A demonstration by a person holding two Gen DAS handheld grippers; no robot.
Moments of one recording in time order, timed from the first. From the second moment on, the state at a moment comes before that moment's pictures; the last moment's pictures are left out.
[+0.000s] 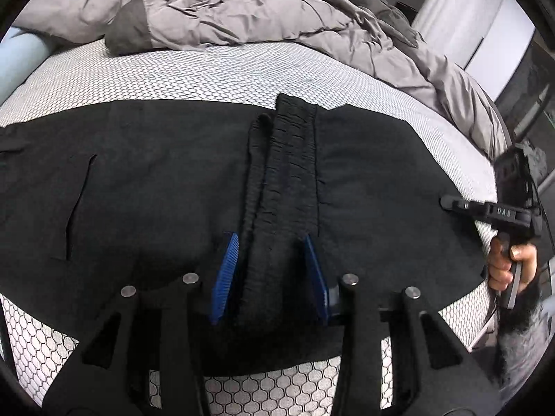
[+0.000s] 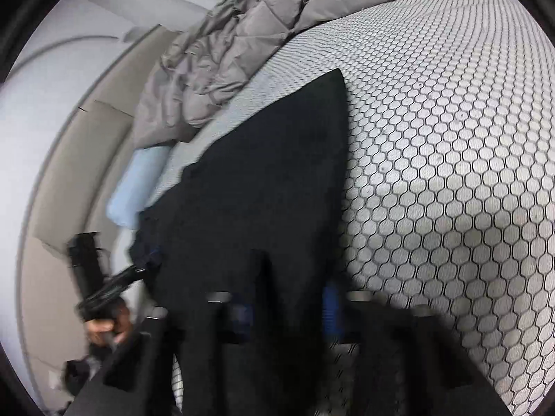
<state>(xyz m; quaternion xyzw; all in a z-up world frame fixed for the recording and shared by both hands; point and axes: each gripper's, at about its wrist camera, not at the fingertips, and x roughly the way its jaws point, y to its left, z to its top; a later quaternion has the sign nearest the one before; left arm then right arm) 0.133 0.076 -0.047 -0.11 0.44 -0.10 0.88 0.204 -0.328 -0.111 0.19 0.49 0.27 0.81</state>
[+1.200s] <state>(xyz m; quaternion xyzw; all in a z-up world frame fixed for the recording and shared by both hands) 0.093 -0.007 -0.038 0.02 0.43 -0.21 0.88 0.133 -0.308 -0.087 -0.17 0.45 0.12 0.87</state>
